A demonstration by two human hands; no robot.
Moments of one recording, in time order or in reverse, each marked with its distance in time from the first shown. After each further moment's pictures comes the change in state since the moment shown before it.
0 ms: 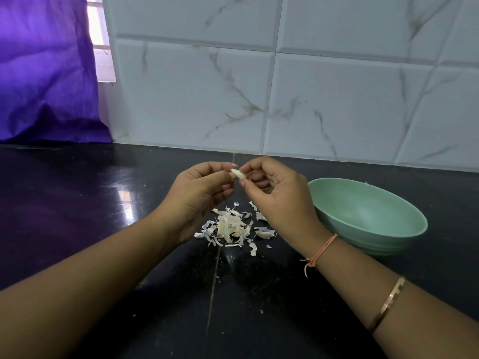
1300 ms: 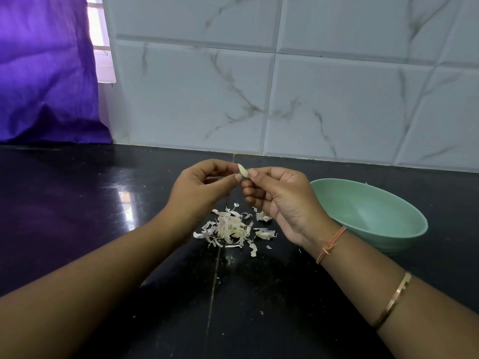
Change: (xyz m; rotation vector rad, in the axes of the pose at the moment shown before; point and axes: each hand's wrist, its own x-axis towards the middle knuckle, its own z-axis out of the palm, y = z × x) left_hand 0.001 -0.005 -0.004 0.345 -0.002 0.234; right_hand 0.005 -0.012 -0.007 0.703 -0.083 0.557
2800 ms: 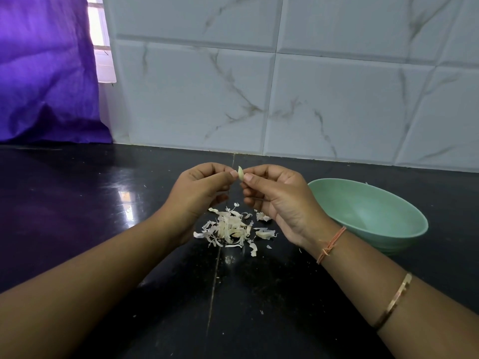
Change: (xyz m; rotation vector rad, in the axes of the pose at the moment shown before) left_hand 0.000 0.003 0.000 -0.128 -0.021 -0.147; right_hand 0.000 0.002 -0.001 -0.069 -0.036 -0.007
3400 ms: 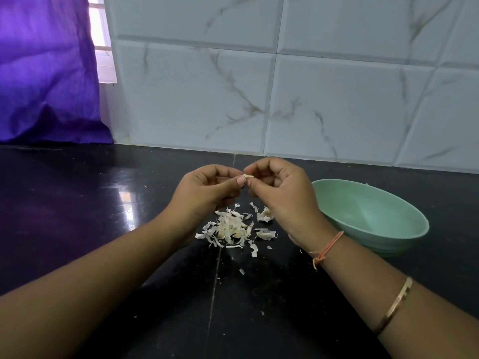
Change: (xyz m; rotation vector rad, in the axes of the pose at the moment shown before) left_hand -0.001 -0.002 0.001 -0.022 -0.042 -0.025; right_hand 0.004 0.003 -0.001 -0.467 0.123 -0.349
